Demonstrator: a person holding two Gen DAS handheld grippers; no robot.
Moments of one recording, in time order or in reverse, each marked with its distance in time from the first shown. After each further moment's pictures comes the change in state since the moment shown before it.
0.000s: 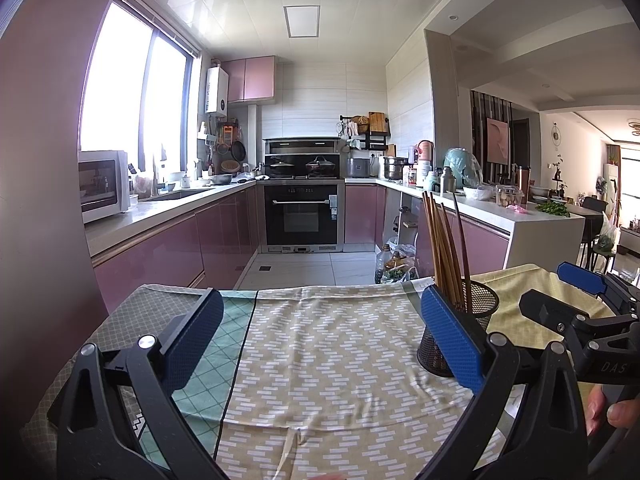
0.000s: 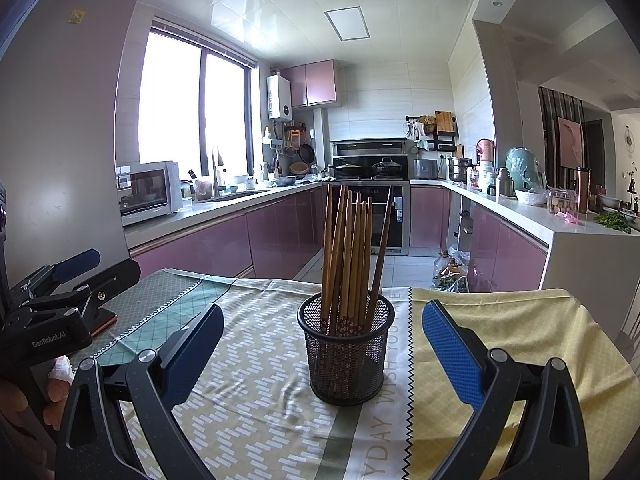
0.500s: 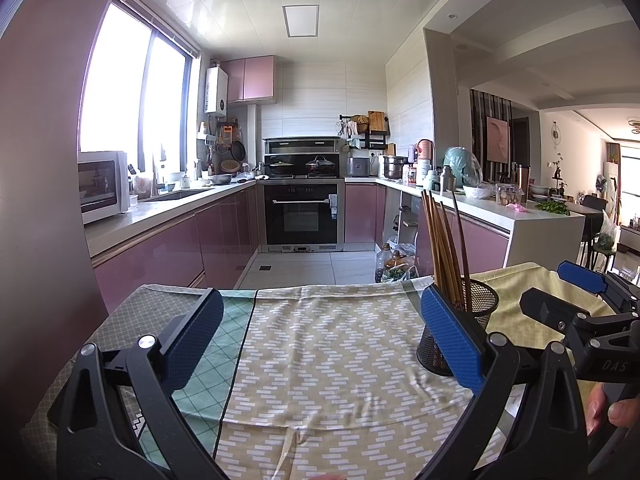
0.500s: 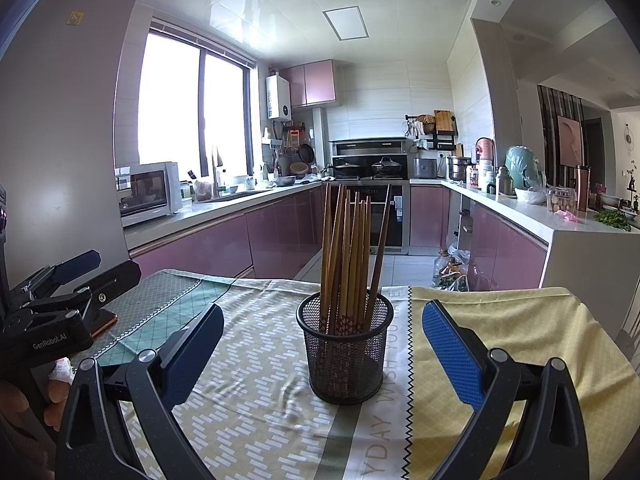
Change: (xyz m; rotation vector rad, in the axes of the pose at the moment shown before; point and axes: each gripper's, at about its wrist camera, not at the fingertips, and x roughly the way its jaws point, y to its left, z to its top) left arm 0.000 0.000 0.000 0.001 -0.001 0.001; right arm -0.001 -0.001 -0.001 0.003 -0.002 0.001
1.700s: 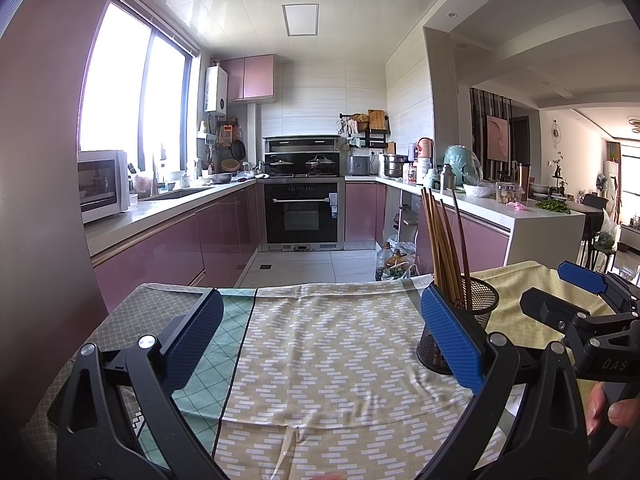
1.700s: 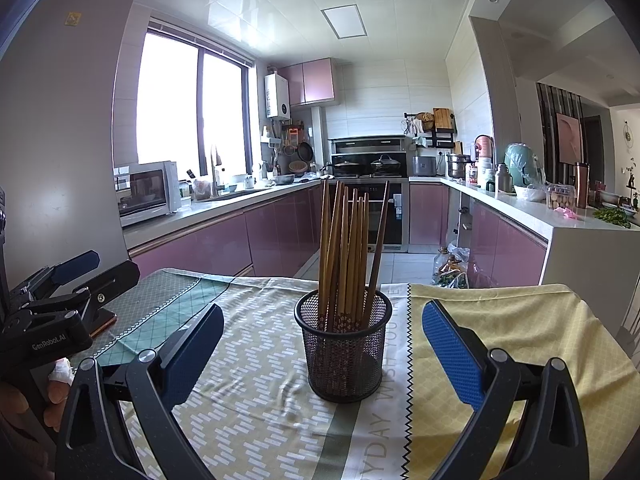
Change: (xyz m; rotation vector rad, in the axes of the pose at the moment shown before) left arm 0.000 0.000 0.001 0.000 0.001 0.000; right arm -0.001 -0.001 -0.003 0.010 0.006 -0.001
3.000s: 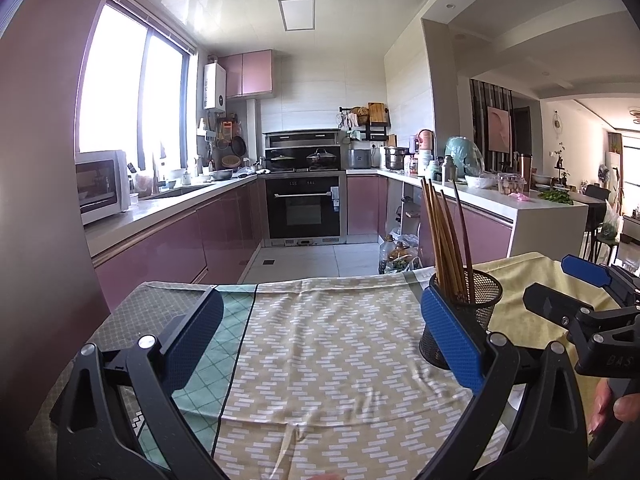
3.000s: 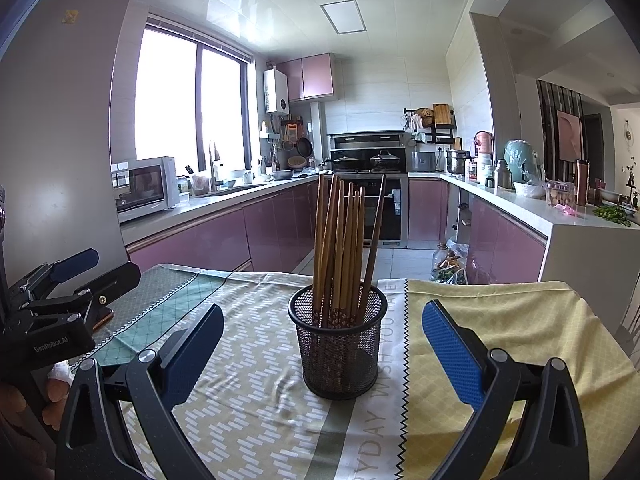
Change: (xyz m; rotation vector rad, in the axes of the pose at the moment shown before) left arm 0.001 -0.002 -0.003 0.020 0.025 0.014; right arm 0.003 -0.006 -0.001 0.001 0.025 -0.007
